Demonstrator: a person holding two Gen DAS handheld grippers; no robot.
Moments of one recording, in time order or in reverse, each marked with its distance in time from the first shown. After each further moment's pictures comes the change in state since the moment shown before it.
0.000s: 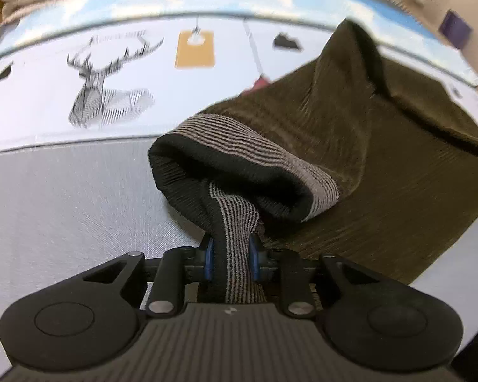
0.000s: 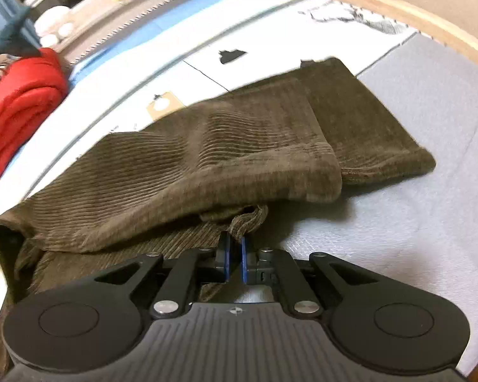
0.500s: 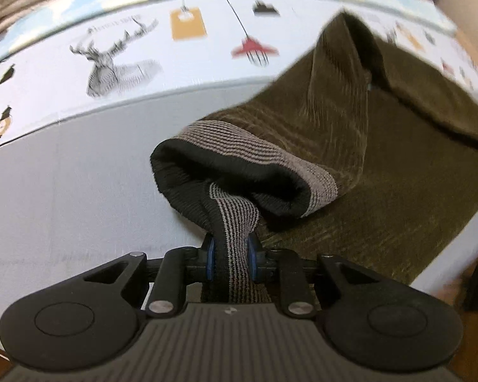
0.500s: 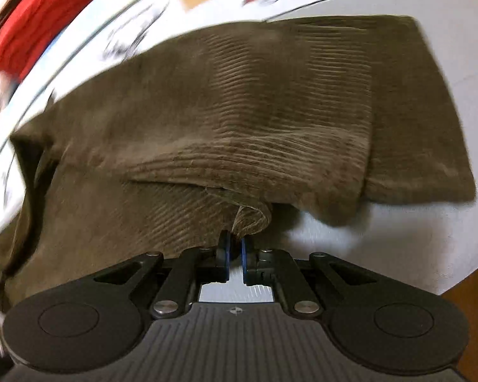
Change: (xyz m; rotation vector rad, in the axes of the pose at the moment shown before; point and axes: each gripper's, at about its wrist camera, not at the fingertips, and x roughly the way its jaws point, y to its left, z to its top) left arm -0.046 0.017 -0.051 0.165 0.132 0.005; right arm -0.023 -0.057 -0.038 -0.209 0.420 0.148
